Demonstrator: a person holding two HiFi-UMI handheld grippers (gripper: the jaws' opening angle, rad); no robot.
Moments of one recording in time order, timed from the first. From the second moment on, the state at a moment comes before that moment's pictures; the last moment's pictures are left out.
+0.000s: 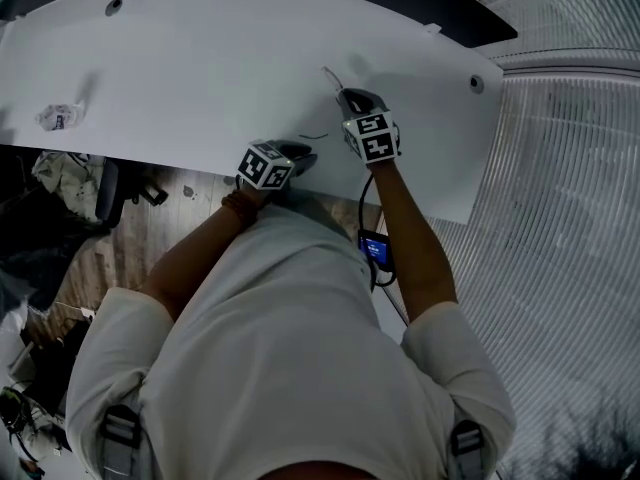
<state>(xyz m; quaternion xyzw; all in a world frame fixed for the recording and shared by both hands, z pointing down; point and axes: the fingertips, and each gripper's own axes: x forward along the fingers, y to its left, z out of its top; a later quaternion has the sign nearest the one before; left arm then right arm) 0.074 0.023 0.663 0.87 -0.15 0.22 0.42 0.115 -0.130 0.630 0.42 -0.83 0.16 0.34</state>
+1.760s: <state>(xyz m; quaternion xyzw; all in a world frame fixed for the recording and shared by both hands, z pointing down) 0.059 -0.054 0.682 0.87 -0.20 0.23 0.40 0.086 -0.071 0.683 0.32 -0.81 -0.01 0.49</state>
